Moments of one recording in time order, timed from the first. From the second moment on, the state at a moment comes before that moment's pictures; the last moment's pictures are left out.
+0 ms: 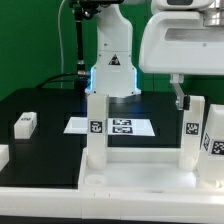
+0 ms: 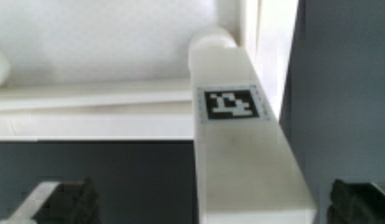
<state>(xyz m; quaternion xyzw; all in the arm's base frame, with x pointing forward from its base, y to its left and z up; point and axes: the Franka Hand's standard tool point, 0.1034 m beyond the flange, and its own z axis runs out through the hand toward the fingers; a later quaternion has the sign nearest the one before) 0.655 0.093 0.137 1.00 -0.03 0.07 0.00</state>
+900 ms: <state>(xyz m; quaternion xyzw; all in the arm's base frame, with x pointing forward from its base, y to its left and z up) 0.656 0.108 0.128 1.00 -0.03 -0.01 0.01</state>
